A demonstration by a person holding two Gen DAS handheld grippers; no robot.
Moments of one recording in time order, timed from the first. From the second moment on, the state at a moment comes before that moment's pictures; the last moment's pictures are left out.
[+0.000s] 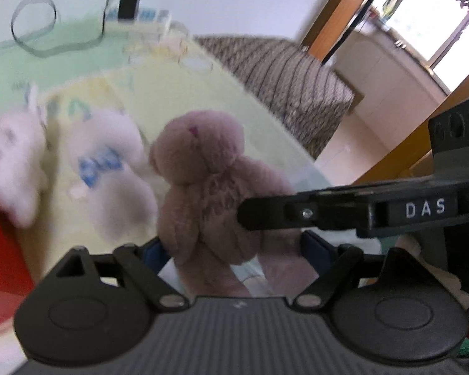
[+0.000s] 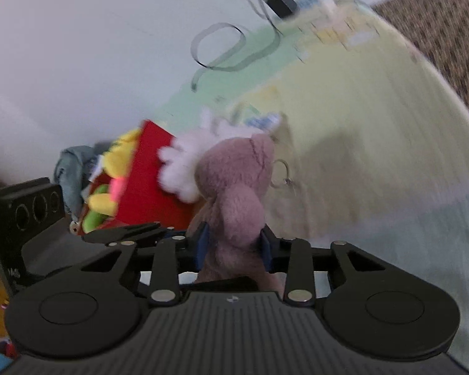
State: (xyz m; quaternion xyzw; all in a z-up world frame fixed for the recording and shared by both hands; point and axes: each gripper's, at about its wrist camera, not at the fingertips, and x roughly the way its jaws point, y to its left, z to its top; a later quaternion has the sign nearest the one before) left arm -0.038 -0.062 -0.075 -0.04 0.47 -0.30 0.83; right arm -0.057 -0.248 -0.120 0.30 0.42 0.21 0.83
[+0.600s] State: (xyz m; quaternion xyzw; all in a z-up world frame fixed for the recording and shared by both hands) left arm -0.057 0.107 0.010 -0.05 0.35 -0.24 0.90; right arm -0.027 -0.104 -0.034 0.27 0.31 0.29 0.86
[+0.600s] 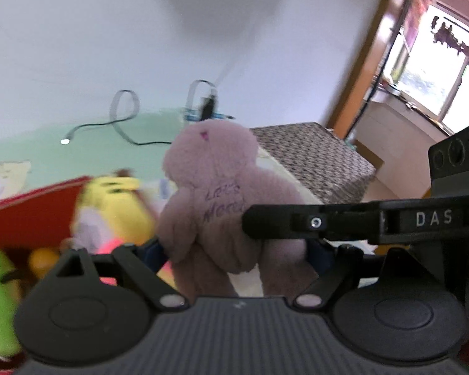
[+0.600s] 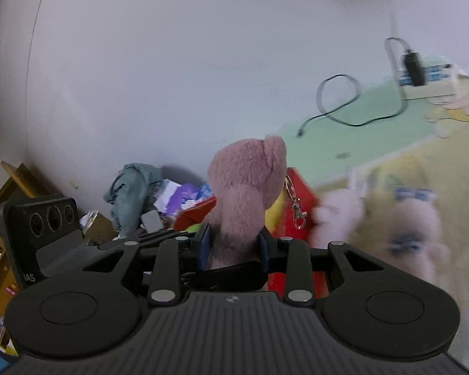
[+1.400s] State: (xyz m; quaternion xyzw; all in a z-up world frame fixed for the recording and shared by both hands) left arm -0.013 0.245 -0.064 -0.12 0.43 -0.17 0.88; right arm 0.047 0.042 -0.081 0.19 0.40 0.24 0.86
